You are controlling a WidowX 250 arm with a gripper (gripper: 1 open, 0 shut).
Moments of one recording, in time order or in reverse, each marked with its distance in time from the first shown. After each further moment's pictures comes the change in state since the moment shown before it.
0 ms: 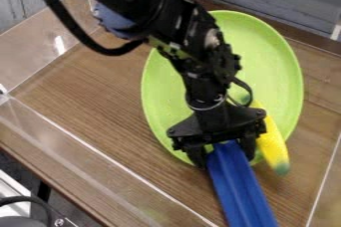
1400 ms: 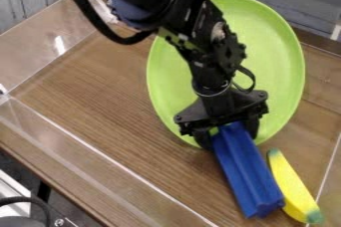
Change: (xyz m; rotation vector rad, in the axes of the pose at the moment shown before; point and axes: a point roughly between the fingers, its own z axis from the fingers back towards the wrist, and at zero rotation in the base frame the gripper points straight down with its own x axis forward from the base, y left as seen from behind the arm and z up) arm 0.025 -0.005 -0.007 -0.002 -0.080 0.079
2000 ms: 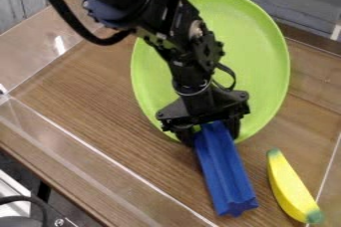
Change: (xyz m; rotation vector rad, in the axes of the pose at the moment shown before) arm 0.005 0.019 0.004 0.011 -0.004 -0.066
